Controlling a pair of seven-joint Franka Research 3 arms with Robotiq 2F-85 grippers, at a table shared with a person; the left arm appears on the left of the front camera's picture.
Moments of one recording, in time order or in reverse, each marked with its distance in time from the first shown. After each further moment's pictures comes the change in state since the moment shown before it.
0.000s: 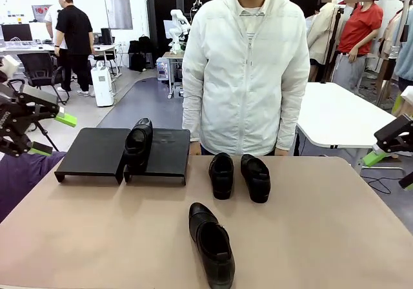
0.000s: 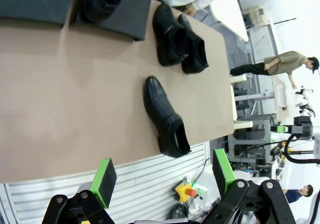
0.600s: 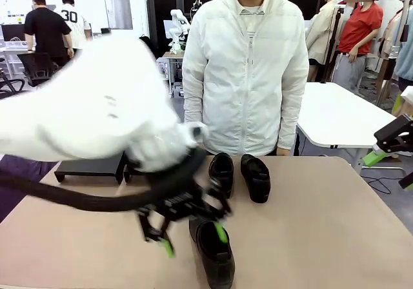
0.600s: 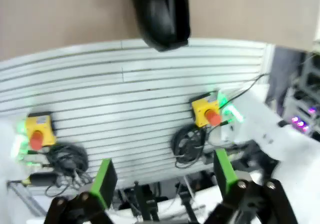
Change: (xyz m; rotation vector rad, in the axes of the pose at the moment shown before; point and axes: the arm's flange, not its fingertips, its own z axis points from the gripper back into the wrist) left arm -0.177 -0.183 -0.261 0.517 0.594 0.025; right arm 0.000 0.000 0.000 -0.001 0.000 -0.001
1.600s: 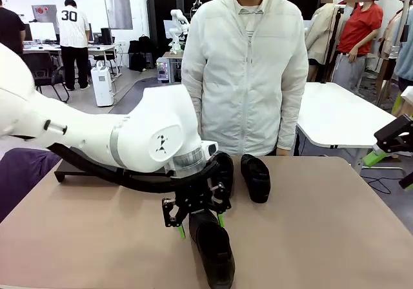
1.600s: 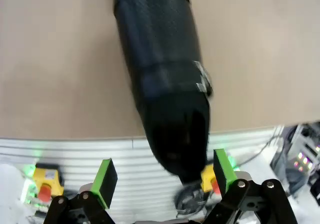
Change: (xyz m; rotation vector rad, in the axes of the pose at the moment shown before) left arm 0.129 0.013 -0.057 0.051 -0.129 0.103; right arm 0.000 0.000 0.000 0.000 0.000 -0.001
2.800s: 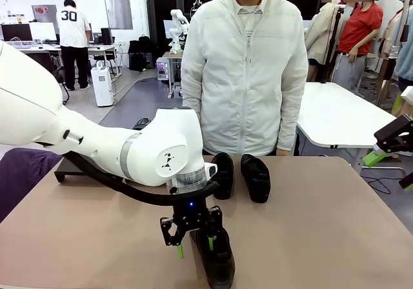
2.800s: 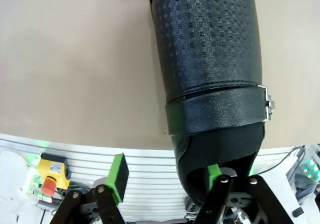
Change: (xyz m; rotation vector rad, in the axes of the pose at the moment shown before) left arm 0.003 0.007 -0.045 0.122 0.074 0.046; right arm 0.000 0.000 0.000 0.000 0.000 0.000
